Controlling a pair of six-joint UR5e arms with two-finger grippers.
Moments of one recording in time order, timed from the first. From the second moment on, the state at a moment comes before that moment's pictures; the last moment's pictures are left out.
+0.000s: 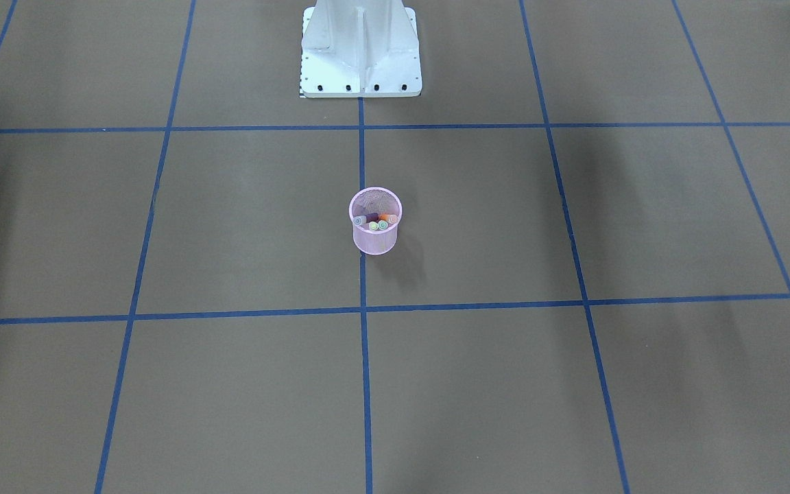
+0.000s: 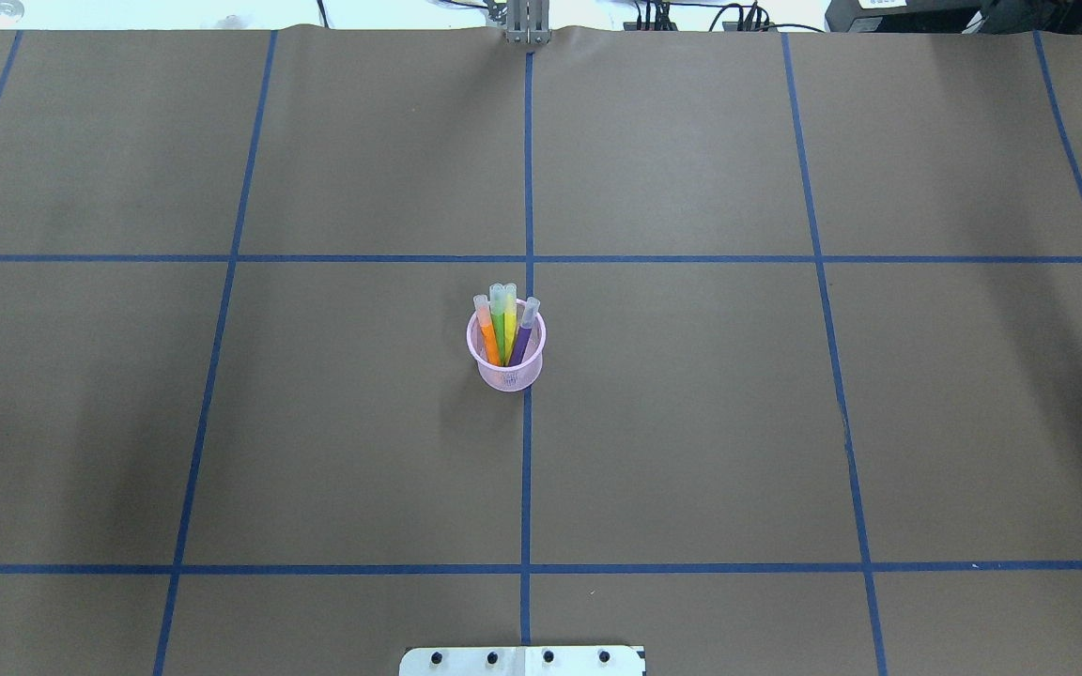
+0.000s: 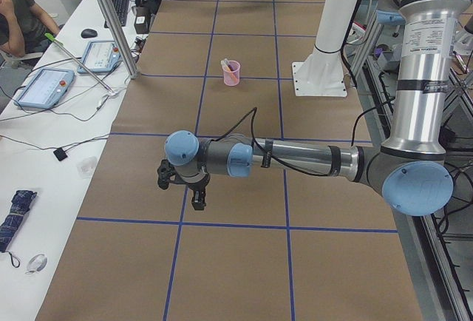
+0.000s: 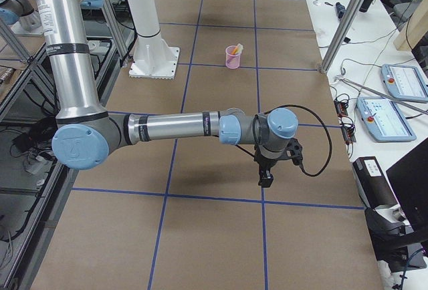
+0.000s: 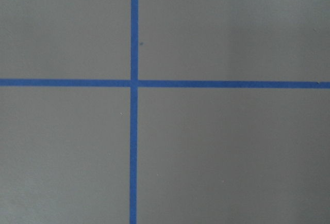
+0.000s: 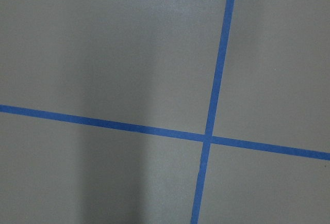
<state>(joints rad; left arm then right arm) -1.49 -1.60 -1.62 -1.56 -2.49 -0.11 1.49 -1.44 1.56 -1.66 2.34 -0.06</state>
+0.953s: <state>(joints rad) -1.53 -1.62 -1.63 -1.57 -2.44 -0.11 1.48 -1.46 1.58 -1.65 2.34 -0.02</state>
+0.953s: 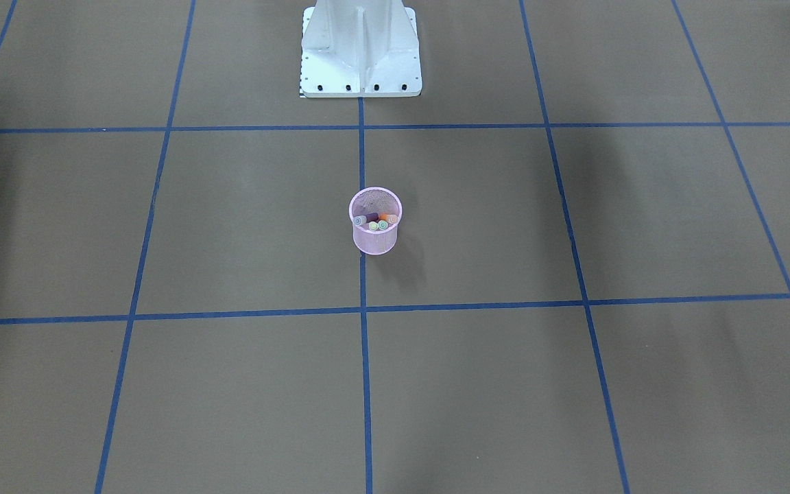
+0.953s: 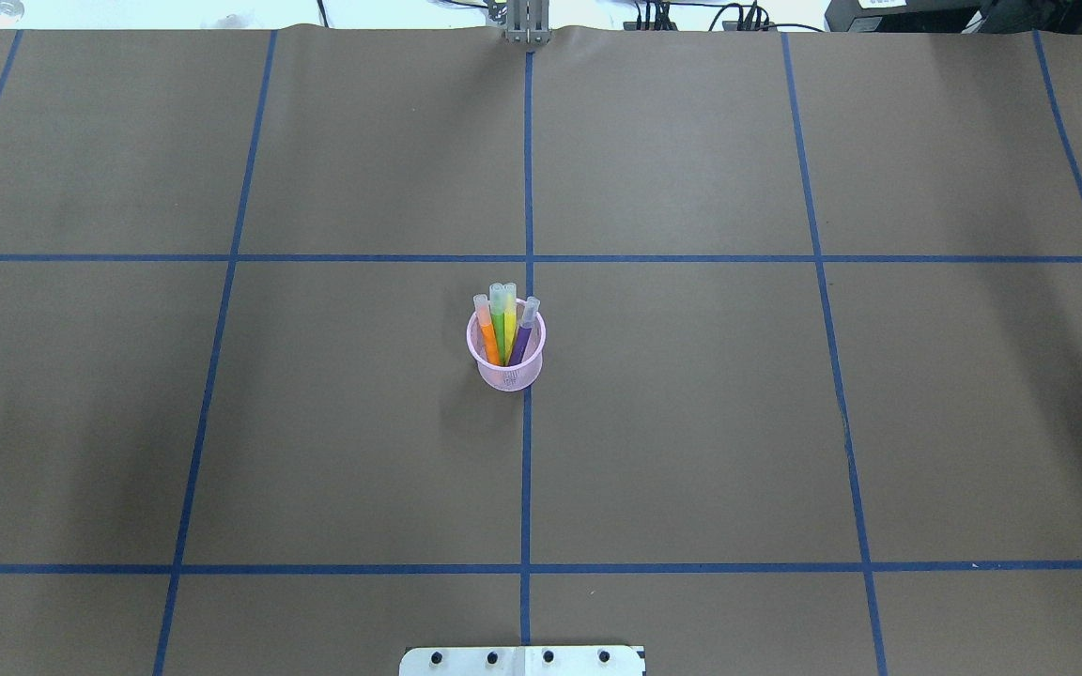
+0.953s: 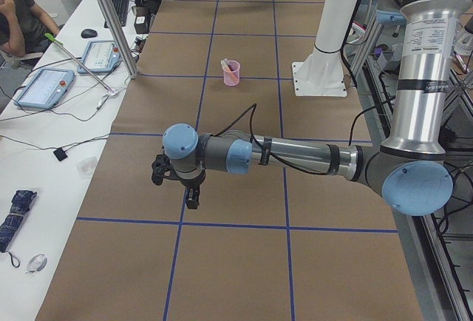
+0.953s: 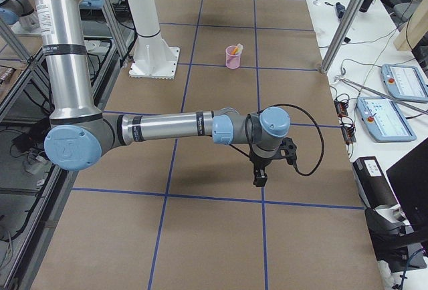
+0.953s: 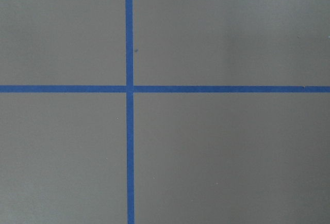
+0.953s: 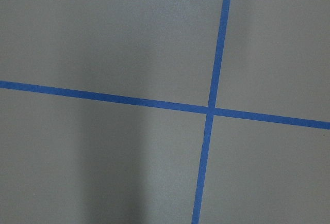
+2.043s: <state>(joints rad) -1.55 -1.61 -1.62 -1.57 -2.39 -0.12 1.48 -1.47 1.58 -1.65 2.33 -0.02</state>
